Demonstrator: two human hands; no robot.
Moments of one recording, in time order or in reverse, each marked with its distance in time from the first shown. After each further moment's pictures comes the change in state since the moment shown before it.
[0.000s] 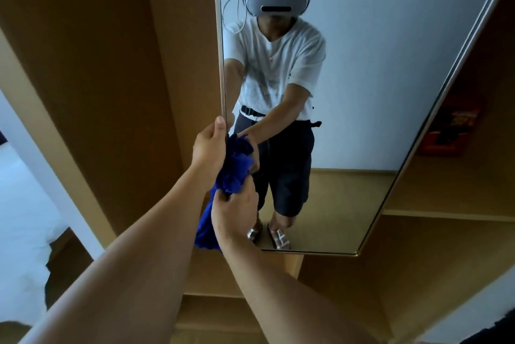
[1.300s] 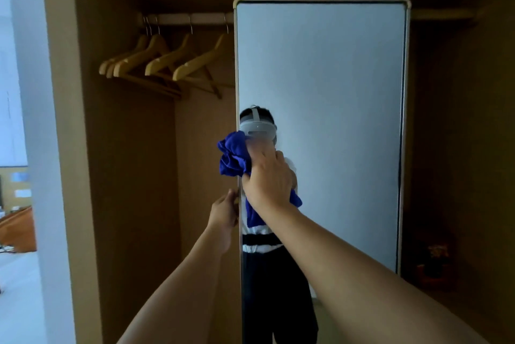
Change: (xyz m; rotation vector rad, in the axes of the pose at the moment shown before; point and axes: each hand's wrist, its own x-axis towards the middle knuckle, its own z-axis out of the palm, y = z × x) left_hand 0.031 0.205 -0.042 -0.380 -0.214 0.040; right_hand 0.104 -0.303 -0.143 -0.455 0.338 -0.875
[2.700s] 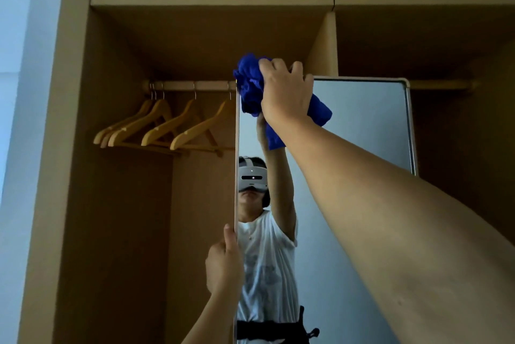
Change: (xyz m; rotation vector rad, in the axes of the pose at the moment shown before) left_hand 0.045 0.045 0.039 0.283 0.389 0.381; right_hand 0.245 -0.018 -0.094 -0.307 0.466 -0.171
